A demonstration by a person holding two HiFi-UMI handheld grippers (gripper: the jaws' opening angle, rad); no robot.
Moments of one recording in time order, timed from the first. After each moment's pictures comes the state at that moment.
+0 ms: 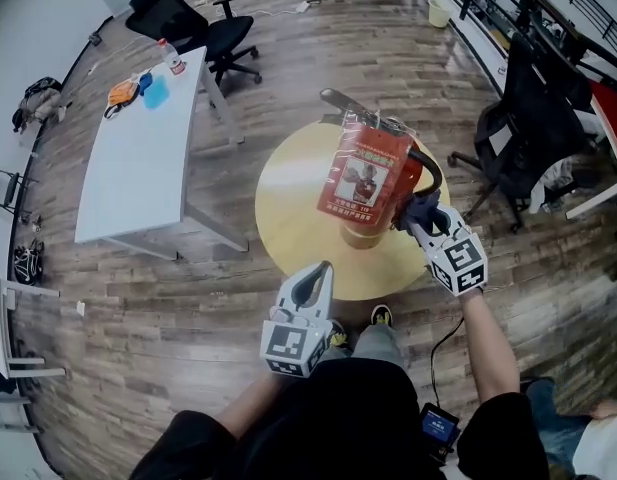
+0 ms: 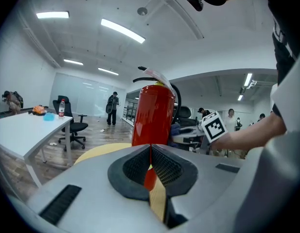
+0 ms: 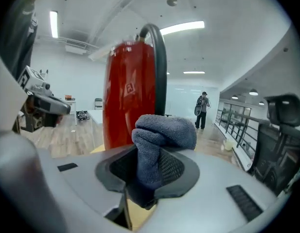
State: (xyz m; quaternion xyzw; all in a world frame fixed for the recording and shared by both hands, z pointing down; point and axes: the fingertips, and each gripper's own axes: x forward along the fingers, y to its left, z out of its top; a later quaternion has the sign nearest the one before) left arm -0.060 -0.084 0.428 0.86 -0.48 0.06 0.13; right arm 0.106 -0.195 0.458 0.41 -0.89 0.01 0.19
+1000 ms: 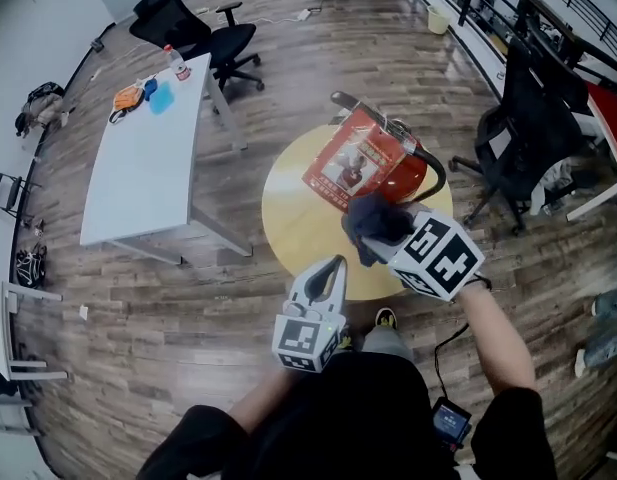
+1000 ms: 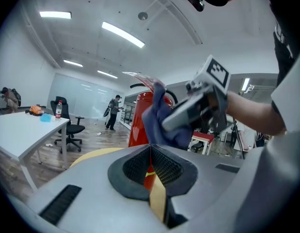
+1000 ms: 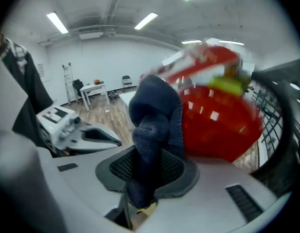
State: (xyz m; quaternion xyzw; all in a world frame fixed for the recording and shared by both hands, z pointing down) left arm -0.046 -0.079 0.410 0.87 -0.48 0.03 0.12; right arm -0.010 -0.123 0.377 0.23 -0.90 0.08 0.36
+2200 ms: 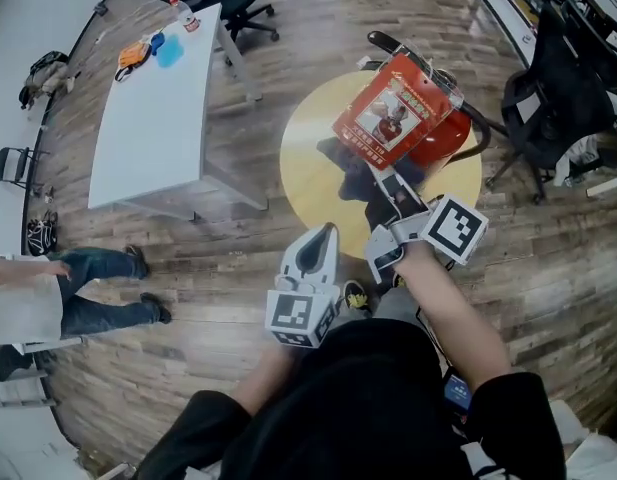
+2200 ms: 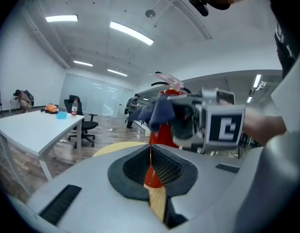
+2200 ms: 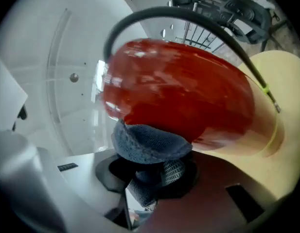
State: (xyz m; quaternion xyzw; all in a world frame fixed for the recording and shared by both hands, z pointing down) left arm -0.106 -0.080 0.436 0.84 -0.53 0.05 0.14; right arm -0.029 -0.186 0.361 0.33 -0.76 0.49 -0.29
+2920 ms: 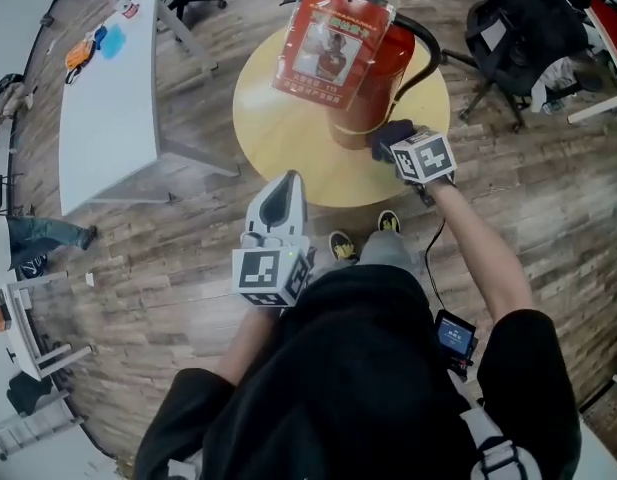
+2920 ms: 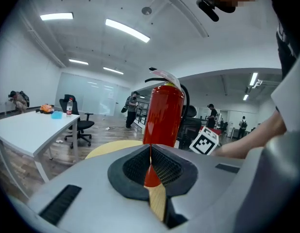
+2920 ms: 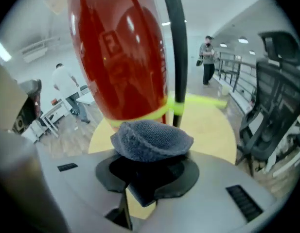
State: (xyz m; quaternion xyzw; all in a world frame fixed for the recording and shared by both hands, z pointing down) left arm -0.091 -0.082 0.439 0.85 -0.51 0.06 0.14; right arm 0.086 -0.170 0.604 0.42 -0.81 0.26 0.32
